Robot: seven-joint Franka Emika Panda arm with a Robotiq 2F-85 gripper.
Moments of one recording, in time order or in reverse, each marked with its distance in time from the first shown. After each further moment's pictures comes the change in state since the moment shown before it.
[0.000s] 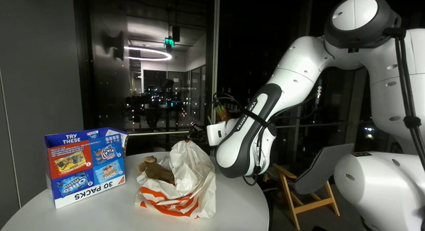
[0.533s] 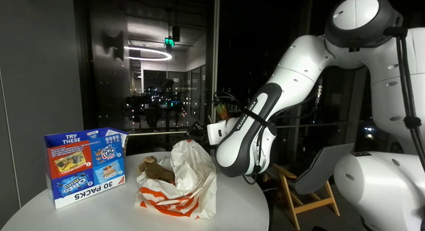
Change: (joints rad) arm -0.008 0.017 0.002 0.002 -0.001 0.003 -0.004
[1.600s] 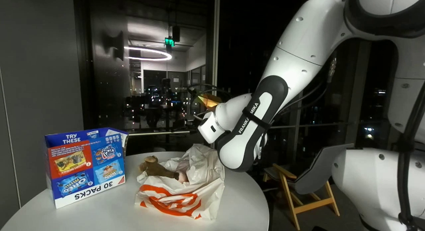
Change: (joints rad) arm -0.407 0.424 0.380 0.040 -0.211 -0.240 -0.087
